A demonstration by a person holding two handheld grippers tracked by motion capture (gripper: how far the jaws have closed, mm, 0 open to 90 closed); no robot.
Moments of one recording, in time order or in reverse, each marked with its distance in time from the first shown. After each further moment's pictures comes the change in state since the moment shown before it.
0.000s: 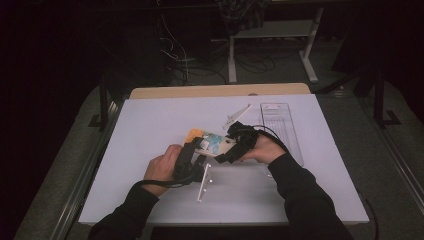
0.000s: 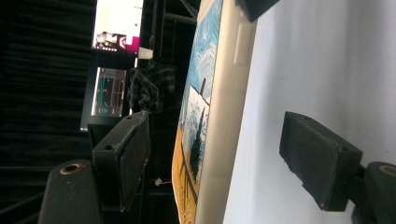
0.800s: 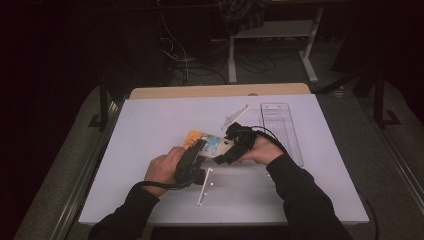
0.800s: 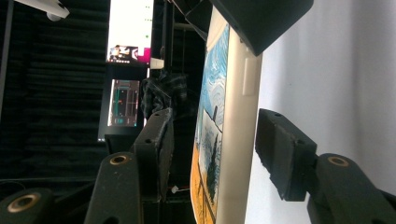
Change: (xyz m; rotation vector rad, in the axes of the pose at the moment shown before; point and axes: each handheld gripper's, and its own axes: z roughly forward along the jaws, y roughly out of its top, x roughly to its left) left arm -0.002 0.004 -0.004 -0.020 0.041 0.070; right arm 0.002 0.001 0.005 0.006 0.013 0.007
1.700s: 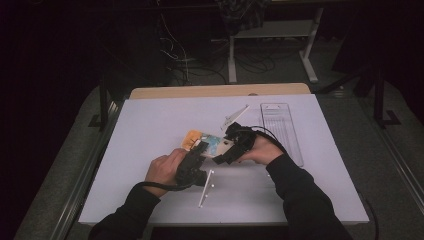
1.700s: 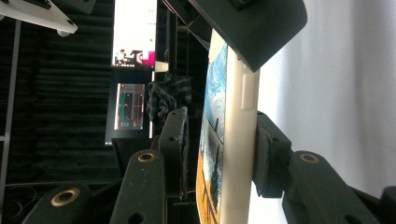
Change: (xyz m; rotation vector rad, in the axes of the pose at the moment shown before) left arm -0.001 0.004 -0.002 -0.005 0.019 0.033; right arm 0.000 0.000 0.001 -0.004 0.007 0.009
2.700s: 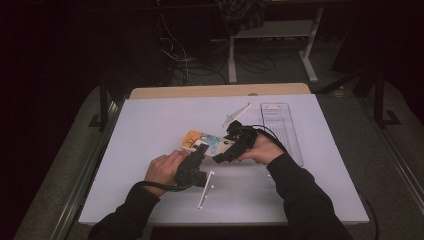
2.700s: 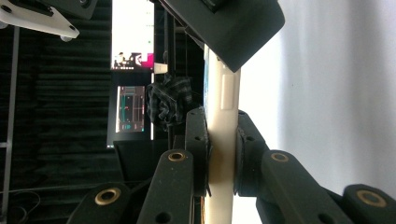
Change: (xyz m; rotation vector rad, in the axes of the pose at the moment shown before) left arm 0.003 0.001 -0.003 -0.006 -0.001 0.032; right arm -0.003 0.000 -0.003 -0.012 0.047 0.044
